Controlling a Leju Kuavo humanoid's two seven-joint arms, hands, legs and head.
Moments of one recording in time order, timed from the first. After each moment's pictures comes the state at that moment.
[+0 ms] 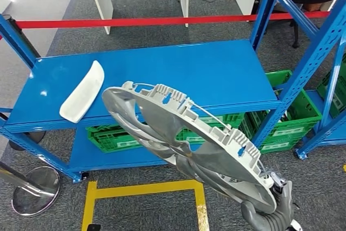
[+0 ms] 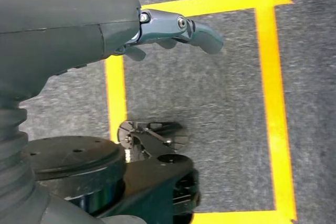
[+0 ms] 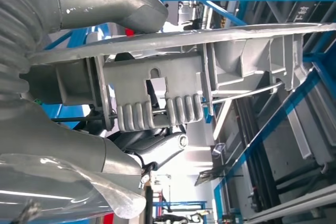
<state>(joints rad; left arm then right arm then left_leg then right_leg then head) -0.02 -0.10 -0.41 -0.17 0.52 0.40 -0.57 0.33 -0.01 0.21 -1.86 -0.08 0.40 -0.69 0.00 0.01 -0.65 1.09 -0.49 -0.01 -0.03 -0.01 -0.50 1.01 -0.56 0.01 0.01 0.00</state>
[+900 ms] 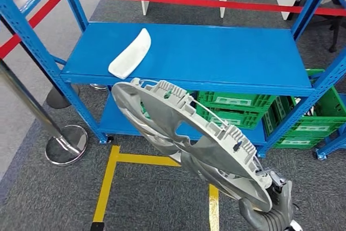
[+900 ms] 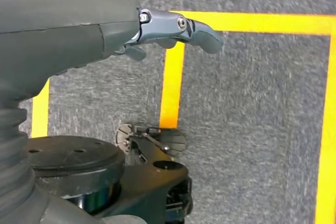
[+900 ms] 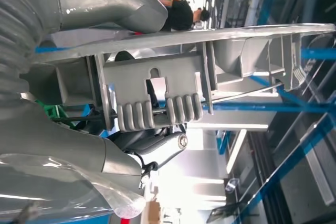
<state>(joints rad) -0.03 -0.13 -0.42 -0.16 0.52 0.41 -0.58 0.34 -0.02 0.22 -1.86 -0.05 0.34 -0.69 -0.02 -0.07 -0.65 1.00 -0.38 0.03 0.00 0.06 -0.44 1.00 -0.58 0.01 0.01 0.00</state>
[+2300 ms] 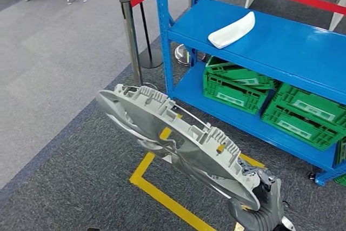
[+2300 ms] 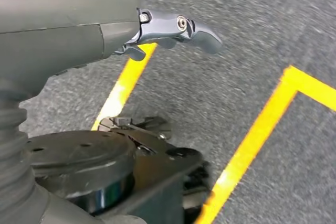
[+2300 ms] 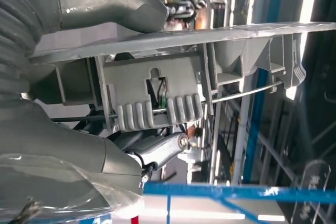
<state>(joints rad) -0.02 -0.10 -0.44 -0.15 0.51 0.35 -0.60 0.32 -0.04 0.29 -1.87 -0.01 0.28 -0.69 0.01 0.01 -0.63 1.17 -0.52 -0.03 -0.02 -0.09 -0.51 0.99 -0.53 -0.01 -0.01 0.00</state>
